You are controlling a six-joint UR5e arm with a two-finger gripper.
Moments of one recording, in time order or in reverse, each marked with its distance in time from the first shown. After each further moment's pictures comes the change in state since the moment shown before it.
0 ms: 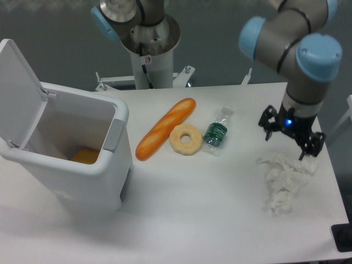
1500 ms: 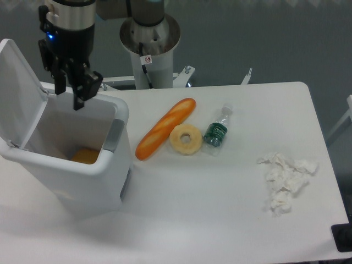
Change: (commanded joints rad) arm -0.473 0.425 0.026 -0.322 -0.245 -0.626
